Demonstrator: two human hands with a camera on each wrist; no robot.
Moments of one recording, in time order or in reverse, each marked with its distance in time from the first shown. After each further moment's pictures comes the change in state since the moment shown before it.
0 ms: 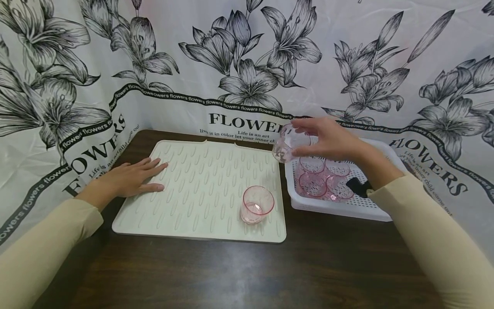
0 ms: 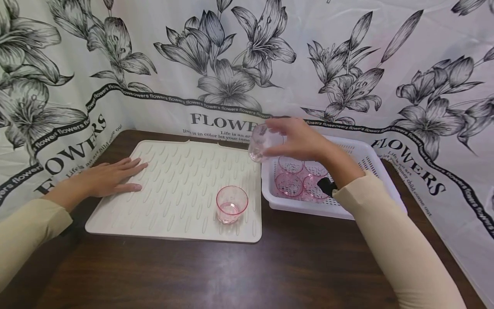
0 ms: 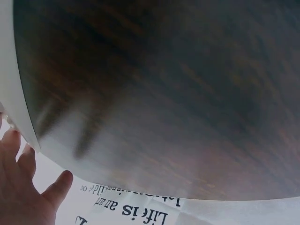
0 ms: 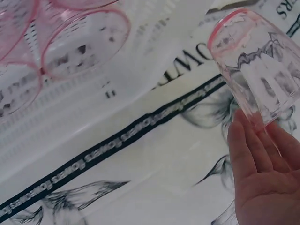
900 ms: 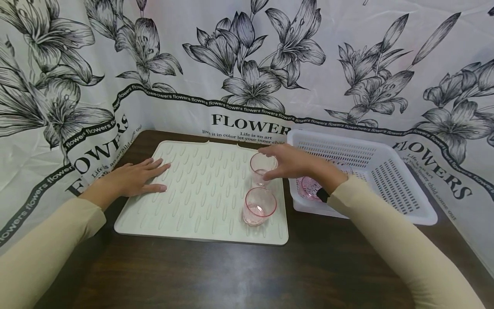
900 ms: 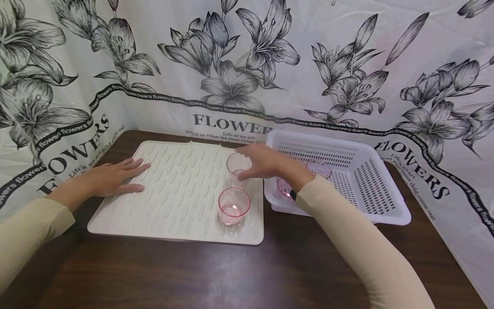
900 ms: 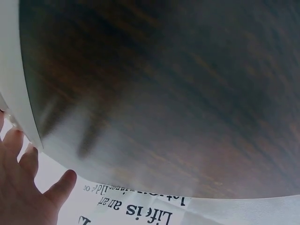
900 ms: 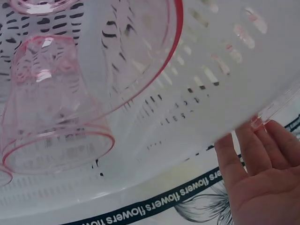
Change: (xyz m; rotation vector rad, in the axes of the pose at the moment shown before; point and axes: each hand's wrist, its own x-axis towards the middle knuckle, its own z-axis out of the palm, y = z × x) left_hand 0.003 -0.001 0.002 0.003 -0.005 -0.013; right_hand 0.051 -0.014 0.080 -0.085 -0.247 -0.031
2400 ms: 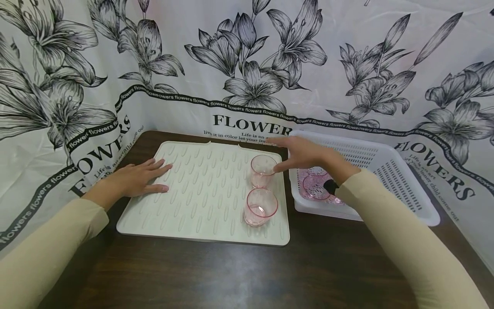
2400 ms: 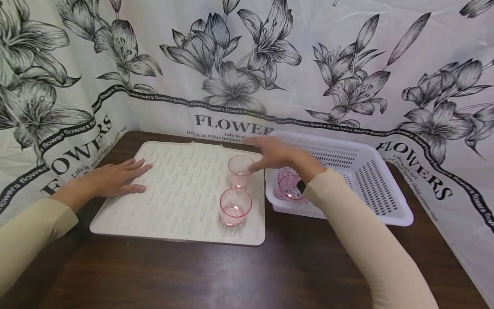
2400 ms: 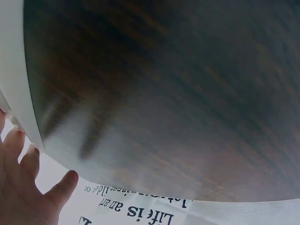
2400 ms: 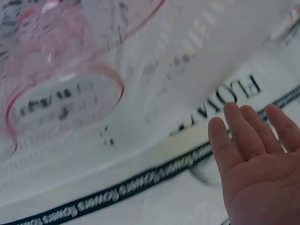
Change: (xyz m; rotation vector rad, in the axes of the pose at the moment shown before) left_hand -0.002 0.003 -0.002 -0.029 -0.002 -0.022; right_hand -0.009 0.012 -0.025 -0.047 0.004 0.029
